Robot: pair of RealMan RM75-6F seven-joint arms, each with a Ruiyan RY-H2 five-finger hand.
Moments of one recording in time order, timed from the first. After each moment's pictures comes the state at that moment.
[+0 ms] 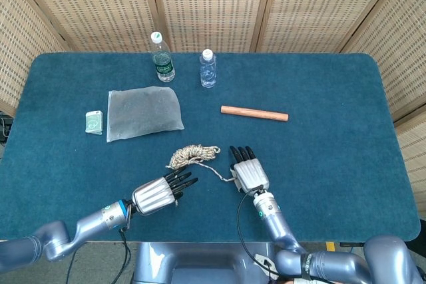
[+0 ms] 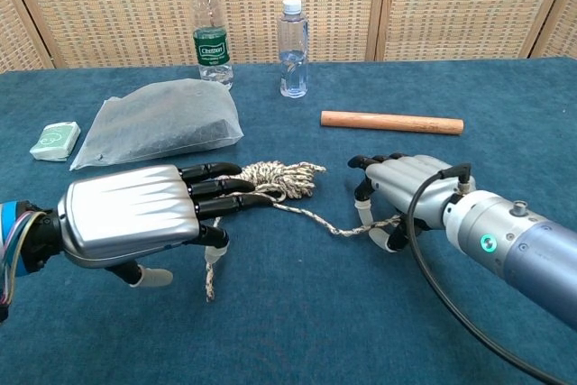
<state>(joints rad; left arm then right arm) -0.68 -1.58 0.05 -1.24 2.00 1.03 0.32 0.69 -1.83 0.14 -1.42 -0.96 1.08 -0.72</state>
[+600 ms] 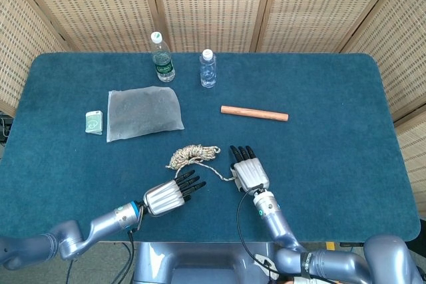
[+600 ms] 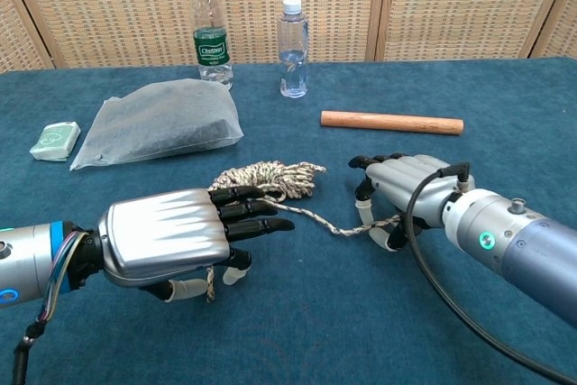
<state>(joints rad) -0.73 -1.67 0.08 -1.18 1.93 0.98 0.34 0.70 -1.83 0.15 -1.42 -0.94 1.07 -0.72</state>
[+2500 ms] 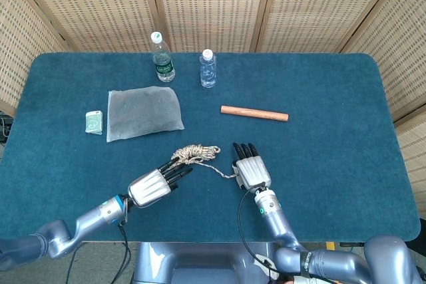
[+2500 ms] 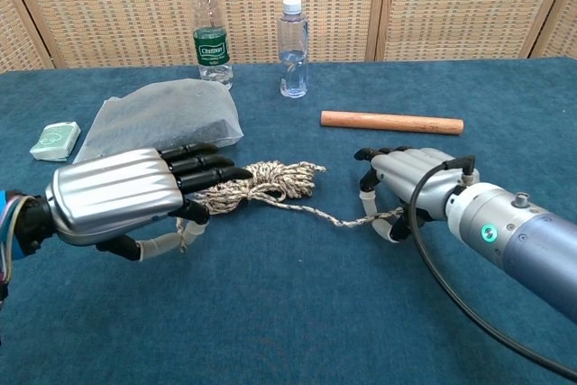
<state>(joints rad) -0.70 -1.63 0.13 -1.11 1.86 1.19 0.21 0.69 -1.83 0.16 -1.41 -0.94 1.09 -0.71</state>
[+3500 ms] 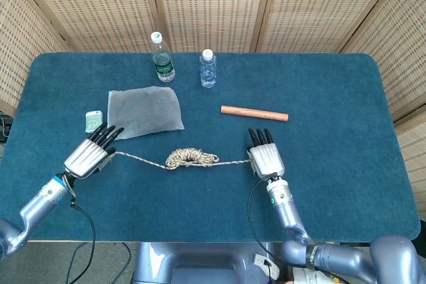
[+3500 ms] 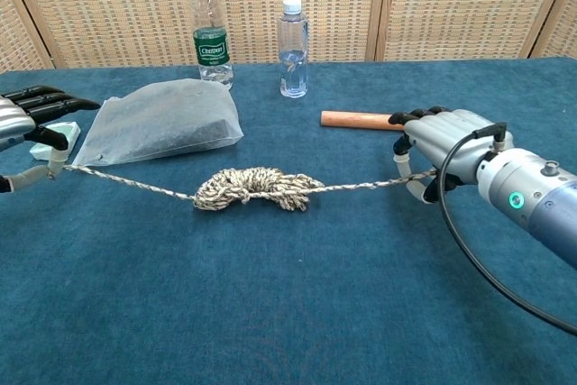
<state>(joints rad) -0.55 -1.59 0.12 -0.67 1.72 1.30 -0.17 0.69 -1.79 0.18 -1.32 -0.99 1.15 -0.75</state>
